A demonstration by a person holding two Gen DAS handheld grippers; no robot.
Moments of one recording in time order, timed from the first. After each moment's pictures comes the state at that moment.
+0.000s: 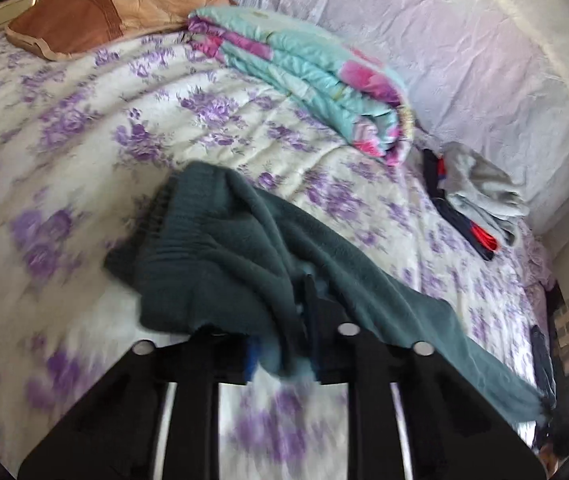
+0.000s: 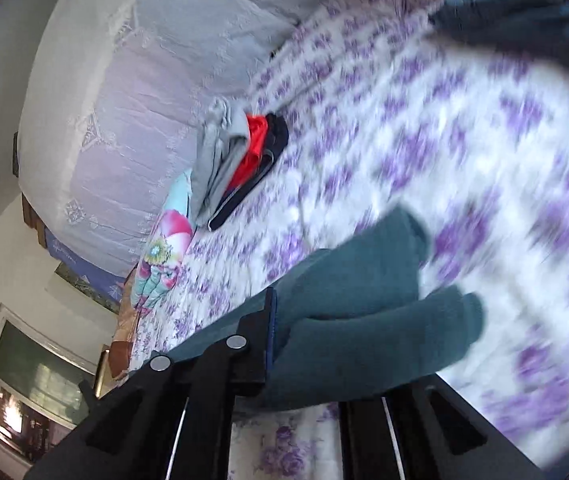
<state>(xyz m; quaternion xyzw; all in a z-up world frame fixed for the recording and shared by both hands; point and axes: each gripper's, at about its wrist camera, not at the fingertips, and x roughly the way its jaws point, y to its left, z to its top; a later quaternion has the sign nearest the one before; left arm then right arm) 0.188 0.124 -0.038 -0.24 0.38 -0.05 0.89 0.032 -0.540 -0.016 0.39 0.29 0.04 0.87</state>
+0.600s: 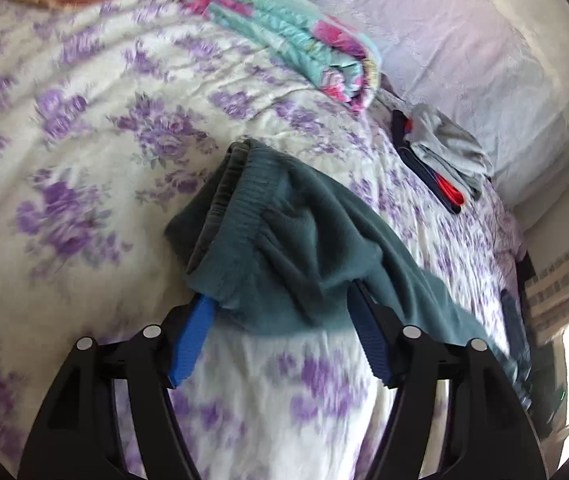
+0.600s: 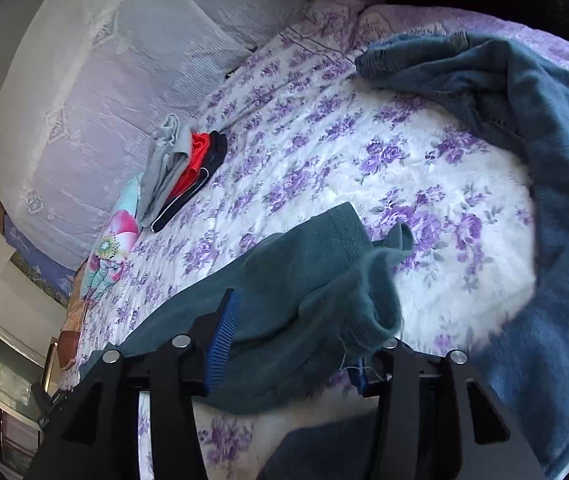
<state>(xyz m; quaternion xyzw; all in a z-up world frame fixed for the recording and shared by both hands) 0.138 0.108 -0.059 -0.27 0.43 -0.09 0.86 -0.047 -0.596 -0.020 0.34 0.31 -0.03 0.89</state>
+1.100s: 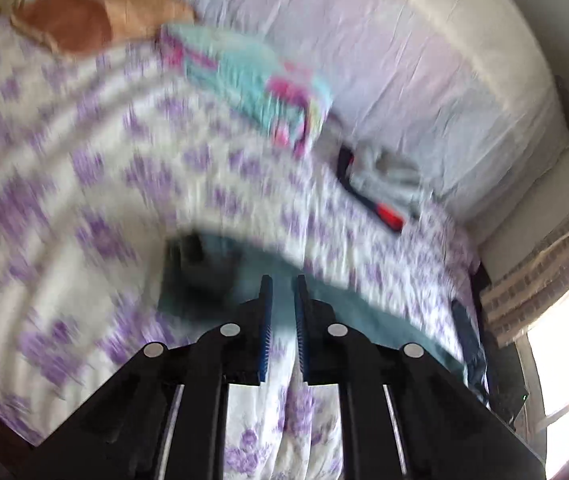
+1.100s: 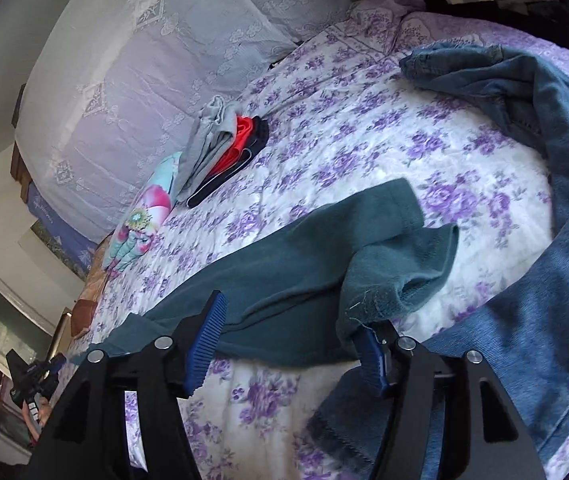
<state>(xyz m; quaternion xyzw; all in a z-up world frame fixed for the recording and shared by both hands) 0.063 0.126 0.031 -0.28 0.34 -0.14 0.88 -0.064 -0.563 -0.011 0.31 0.31 0.03 0.90</state>
